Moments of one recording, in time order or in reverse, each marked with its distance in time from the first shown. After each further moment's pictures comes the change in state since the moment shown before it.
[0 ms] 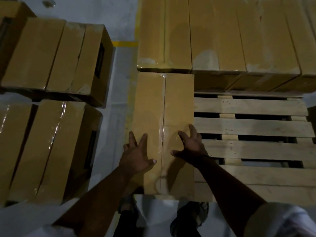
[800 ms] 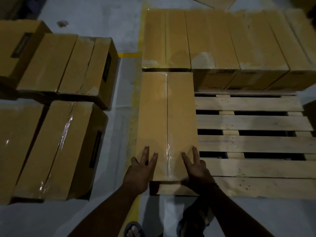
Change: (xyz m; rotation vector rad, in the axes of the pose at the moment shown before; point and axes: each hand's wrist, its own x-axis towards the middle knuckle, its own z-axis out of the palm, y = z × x) left_hand -0.080 -0.045 0.085 0.462 0.078 0.243; right_hand -0.110 0.040 0.100 -0.252 -0.062 -0.092
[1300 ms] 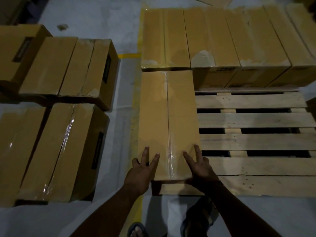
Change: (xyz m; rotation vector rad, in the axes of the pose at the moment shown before) left_hand -0.004 0.000 -0.001 -0.071 -0.012 -0.014; right_hand 0.004 0.011 0.004 -0.001 0.055 -0.030
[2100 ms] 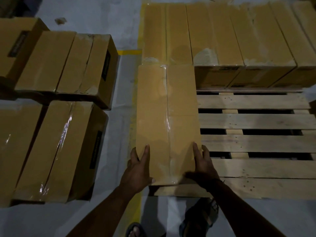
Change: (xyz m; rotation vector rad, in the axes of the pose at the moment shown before) left_hand 0.012 -0.015 -0.006 -0.423 0.057 -0.150; right_hand 0.017 0.006 -0.004 0.449 0.114 0.114
